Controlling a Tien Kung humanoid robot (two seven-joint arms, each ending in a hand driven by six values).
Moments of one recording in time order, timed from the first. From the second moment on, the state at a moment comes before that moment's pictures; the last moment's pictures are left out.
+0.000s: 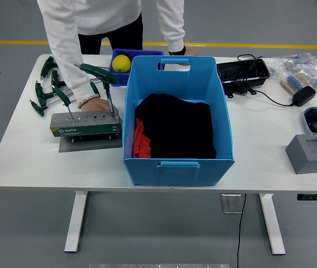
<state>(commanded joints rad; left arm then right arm) -0.15 0.28 -1.70 -1.41 1.70 0.03 0.00 0.16 -0.17 0.36 0.19 -0.48 -0.07 -0.11</state>
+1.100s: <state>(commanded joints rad) -0.74 0.32 -0.97 -1.12 1.91 -0.12 0.03 0.17 -0.18 0.40 0.19 -0.54 -0.05 -0.13</state>
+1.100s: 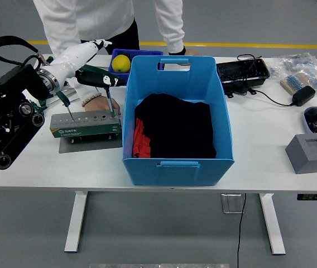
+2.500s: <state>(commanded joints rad) -0.83 0.30 -0.84 -0.93 2.16 -0.09 0.06 0.17 -0.19 0.43 0.18 -0.59 -0.03 -0.14</state>
